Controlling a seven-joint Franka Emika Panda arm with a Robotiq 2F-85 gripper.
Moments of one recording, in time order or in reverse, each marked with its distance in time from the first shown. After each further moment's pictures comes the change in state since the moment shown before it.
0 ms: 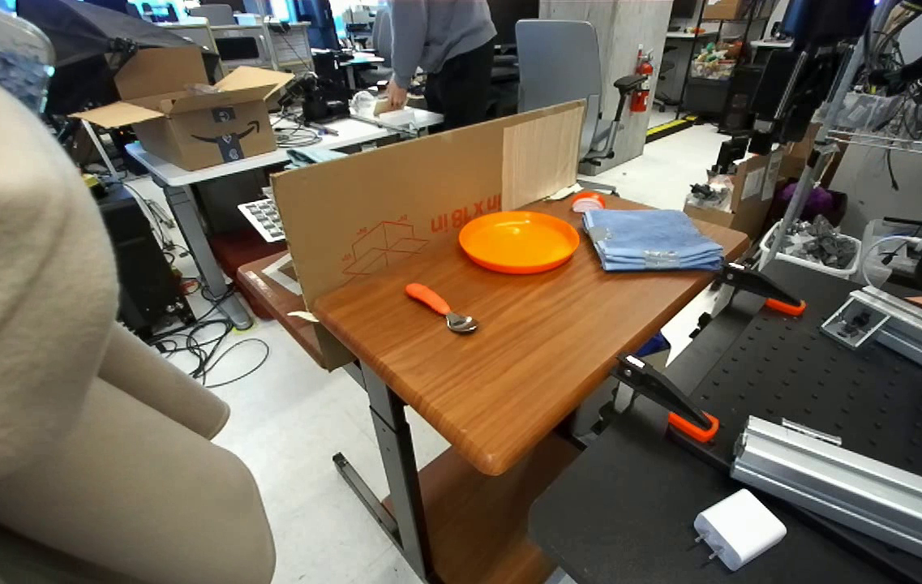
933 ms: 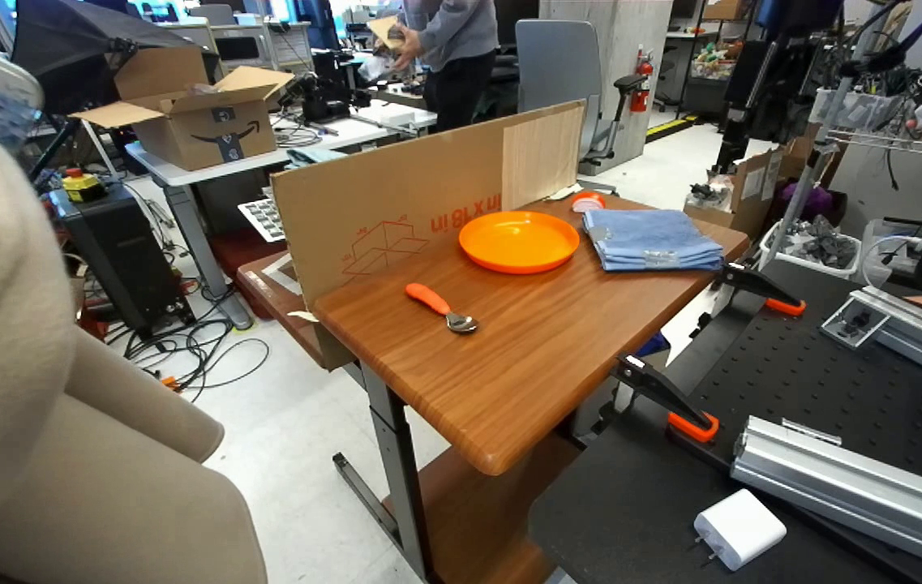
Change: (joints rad) arm 0.019 0.063 0.014 0.080 0.041 -0.001 0.000
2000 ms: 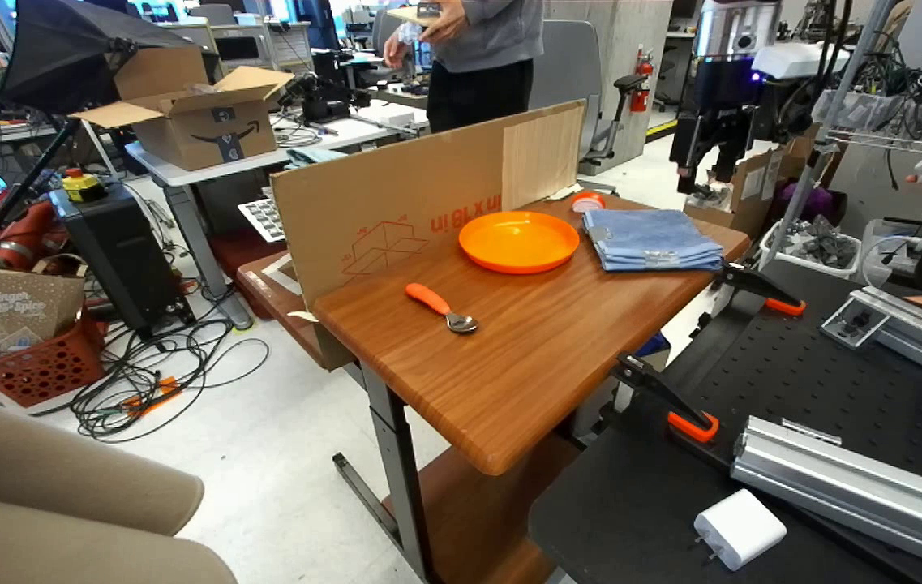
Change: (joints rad) arm -0.041 0.425 0.033 0.280 0.107 0.001 -0.008
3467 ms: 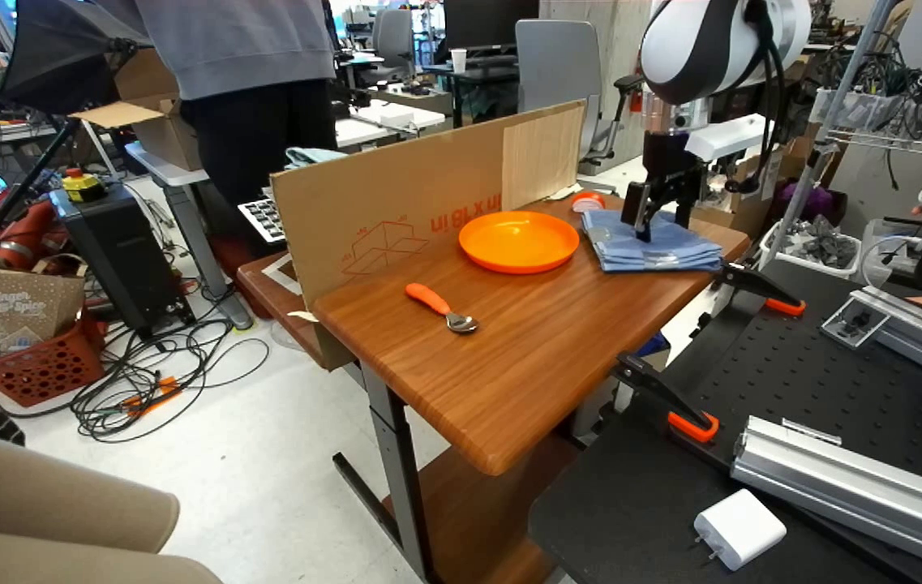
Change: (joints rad) arm 0.037 0.243 0.062 0.089 -0.082 0.159 0.182
